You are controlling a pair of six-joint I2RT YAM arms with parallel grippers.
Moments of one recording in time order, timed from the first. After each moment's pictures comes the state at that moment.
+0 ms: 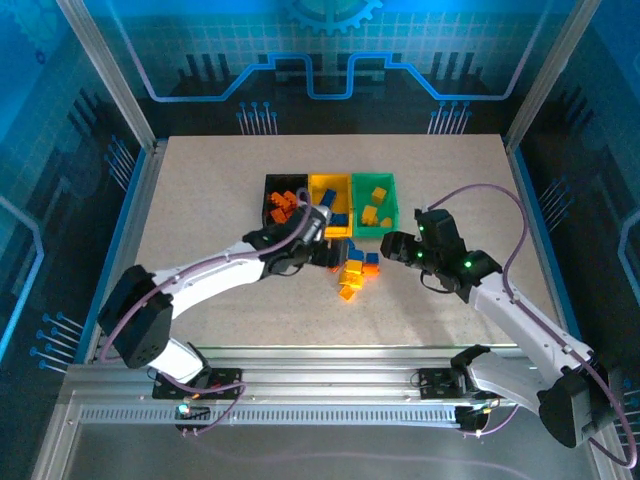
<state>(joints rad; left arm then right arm) -0.76 1.55 1.03 -0.36 -0.06 -0.53 0.44 1.03 0.78 -0.51 -0.01 0.64</state>
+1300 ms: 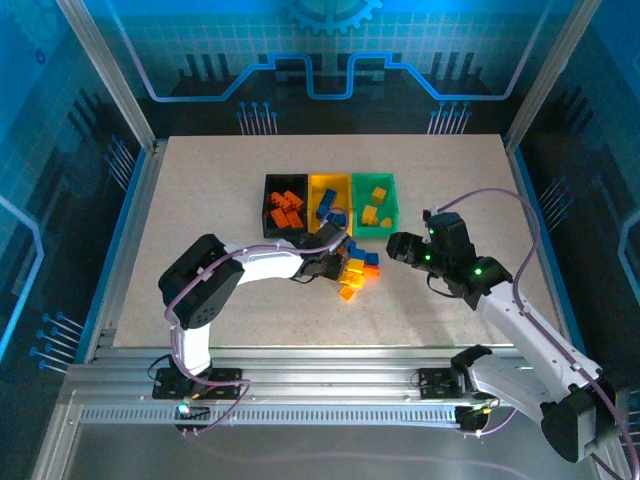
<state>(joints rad) -0.76 1.89 1.11 -0.27 -0.13 -0.43 0.41 0.96 0.76 -0.53 -0.03 0.64</state>
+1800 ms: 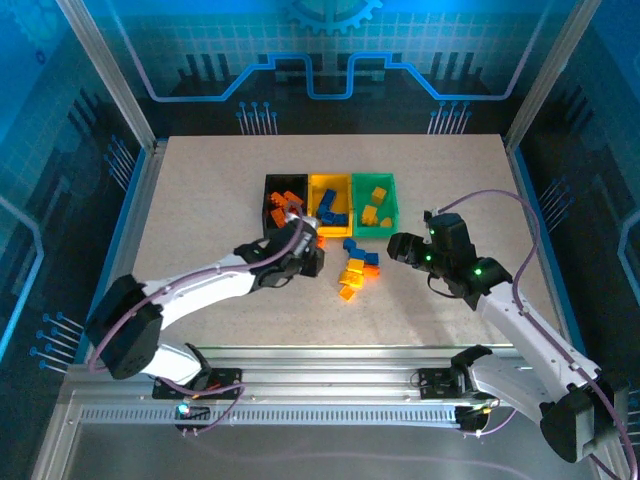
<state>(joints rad) -0.71 1.43 0.92 -0.33 -0.15 -0.56 0.39 0.96 0.75 -0.53 -0.04 0.64</state>
